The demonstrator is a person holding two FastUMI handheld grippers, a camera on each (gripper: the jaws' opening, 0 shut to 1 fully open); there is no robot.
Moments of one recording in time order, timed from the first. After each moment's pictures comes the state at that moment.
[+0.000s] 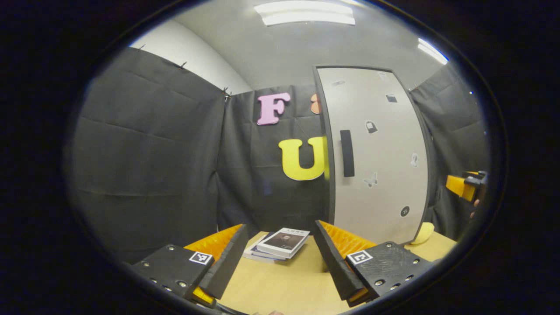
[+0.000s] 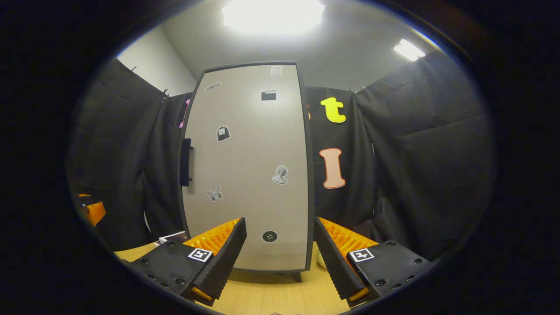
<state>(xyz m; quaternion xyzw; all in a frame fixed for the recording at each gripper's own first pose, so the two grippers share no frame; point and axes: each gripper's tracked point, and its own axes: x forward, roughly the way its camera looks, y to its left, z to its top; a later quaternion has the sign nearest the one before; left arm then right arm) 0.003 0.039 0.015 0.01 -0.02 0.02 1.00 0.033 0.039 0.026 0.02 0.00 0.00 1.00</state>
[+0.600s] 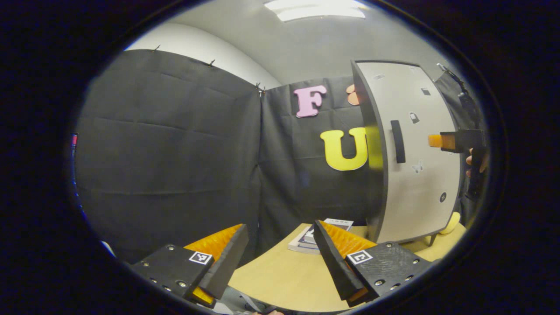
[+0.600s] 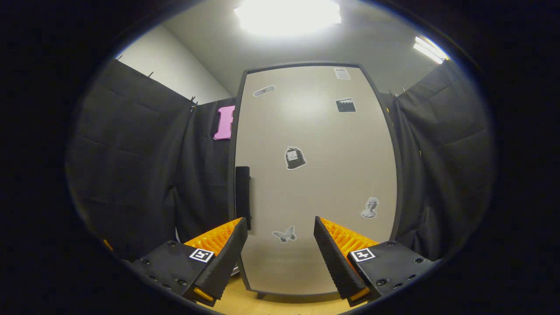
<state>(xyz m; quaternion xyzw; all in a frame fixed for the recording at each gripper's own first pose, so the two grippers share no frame) -0.038 0.175 -0.005 0.03 0.01 0.14 0.99 0.111 0.199 0.094 0.03 -0.03 0.10 0.99</state>
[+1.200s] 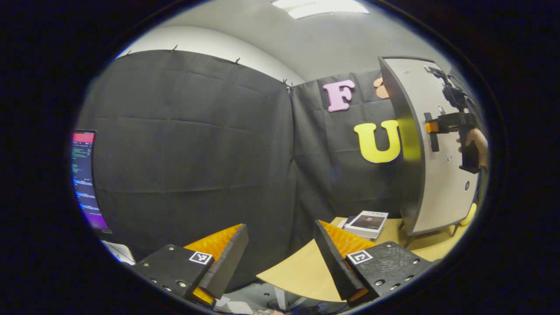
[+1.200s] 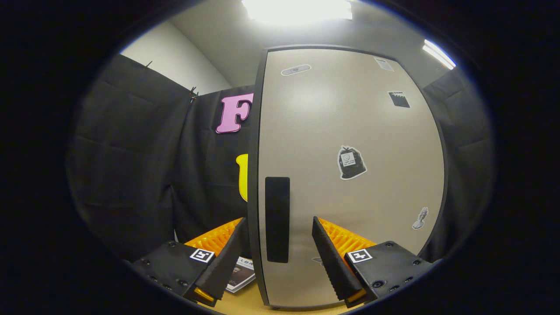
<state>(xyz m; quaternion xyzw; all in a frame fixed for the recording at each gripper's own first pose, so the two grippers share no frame) -0.082 0.261 -0.023 0.03 0.02 0.22 0.97 0.194 0.273 0.103 0.01 0.01 0.09 1.00</state>
